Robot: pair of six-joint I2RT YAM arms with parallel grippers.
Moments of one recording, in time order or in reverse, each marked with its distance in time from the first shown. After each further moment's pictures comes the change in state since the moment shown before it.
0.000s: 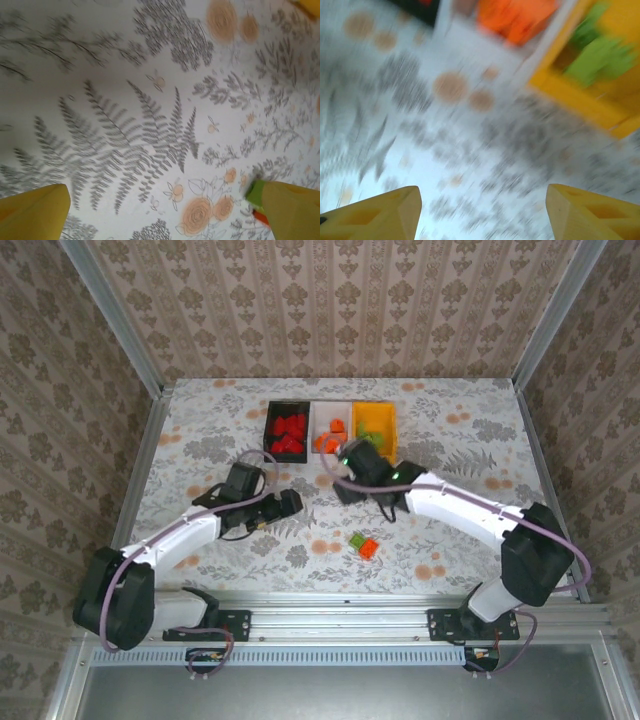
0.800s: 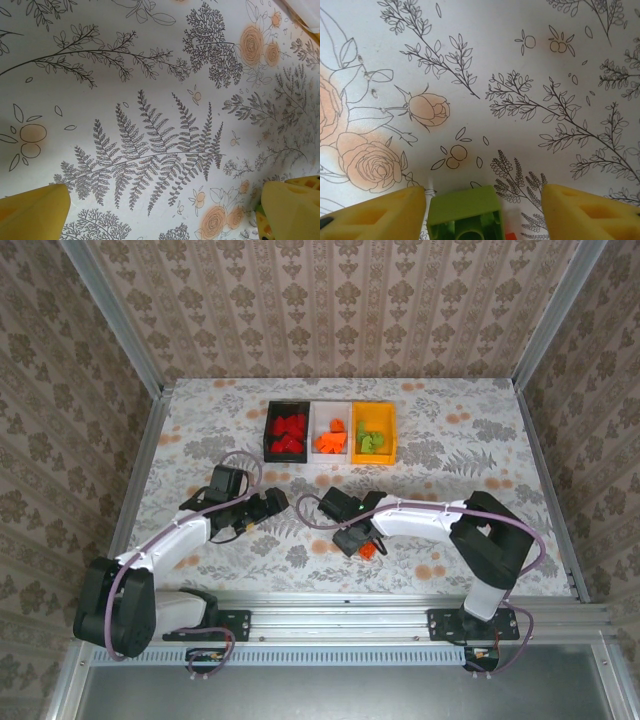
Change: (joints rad) left arm 0.106 -0.037 -0.054 0.000 0.043 0.011; right arm 0.138 0.197 -0.081 -0.104 -0.018 -0.024
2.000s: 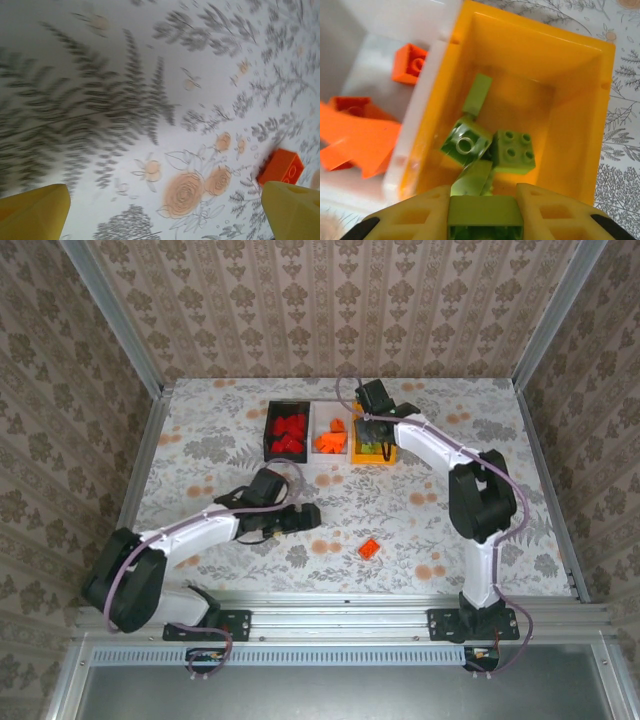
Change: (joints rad) left arm -0.326 0.161 0.102 0.014 -0.045 0.016; right arm -0.487 0.296 0.641 0.047 0.010 0.001
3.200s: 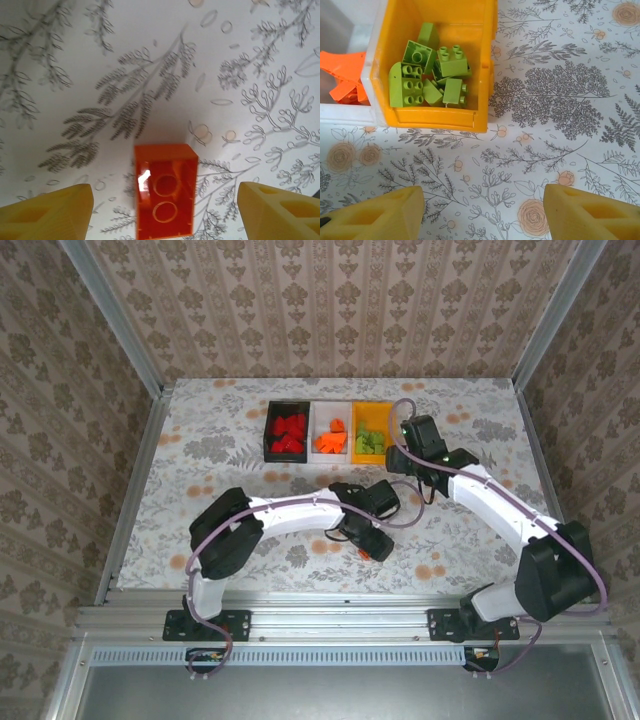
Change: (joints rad) left arm -0.465 0.592 0.708 -0.375 -0.169 0.351; right arm -0.030 -0.637 -0.622 0.101 0.002 0.201
